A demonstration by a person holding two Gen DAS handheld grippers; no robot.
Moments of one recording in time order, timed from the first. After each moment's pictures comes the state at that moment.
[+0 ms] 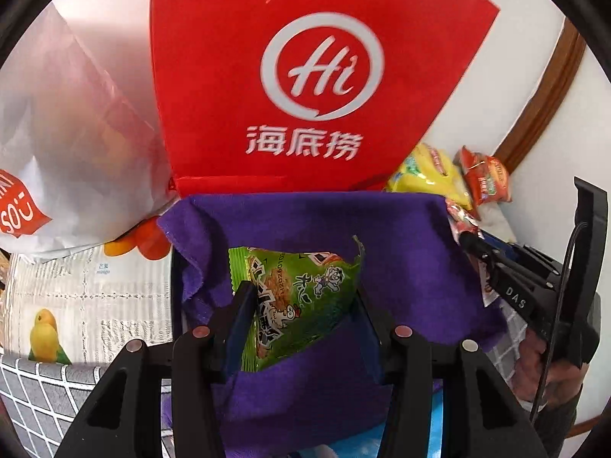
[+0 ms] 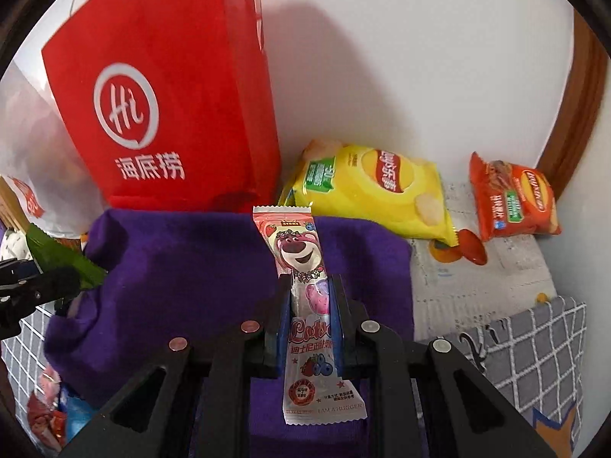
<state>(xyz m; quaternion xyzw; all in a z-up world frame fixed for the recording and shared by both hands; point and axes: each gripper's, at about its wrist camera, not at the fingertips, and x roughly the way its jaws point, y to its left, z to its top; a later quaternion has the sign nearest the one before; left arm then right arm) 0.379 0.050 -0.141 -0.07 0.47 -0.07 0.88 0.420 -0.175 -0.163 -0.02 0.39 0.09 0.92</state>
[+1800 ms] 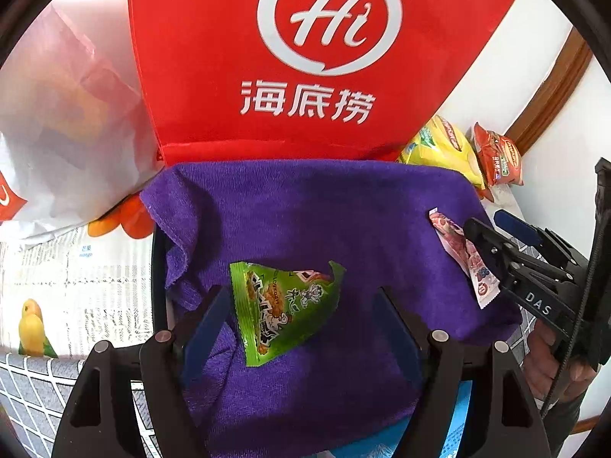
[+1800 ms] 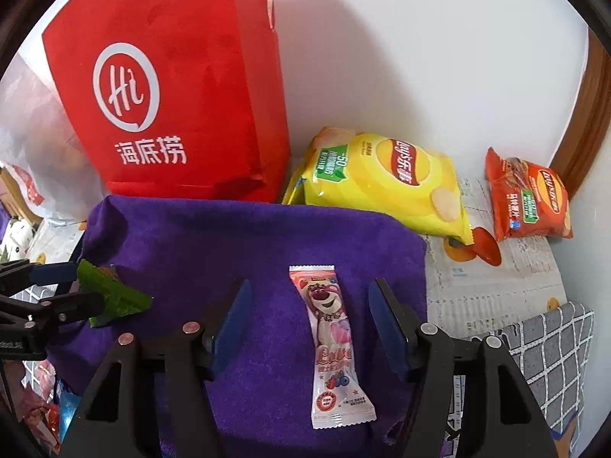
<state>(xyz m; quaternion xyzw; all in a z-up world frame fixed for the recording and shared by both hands) 0.396 0.040 -0.165 -0.07 0.51 -0.08 0.86 0.427 -0.171 -0.170 -0.03 0.40 0.10 0.91</state>
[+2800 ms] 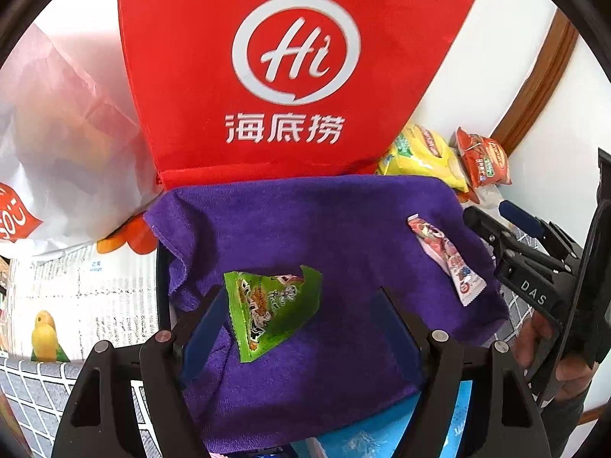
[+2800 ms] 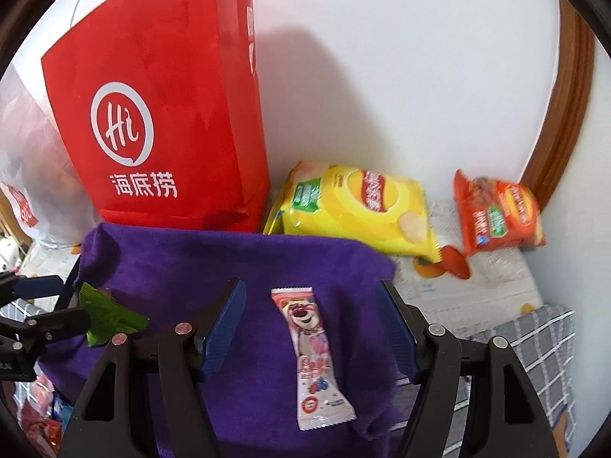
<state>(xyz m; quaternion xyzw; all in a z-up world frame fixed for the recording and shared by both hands) 0.383 0.032 -0.139 -0.05 0.48 -0.09 0.87 0.410 -0.177 -0.147 -0.03 0.35 0.06 0.93</state>
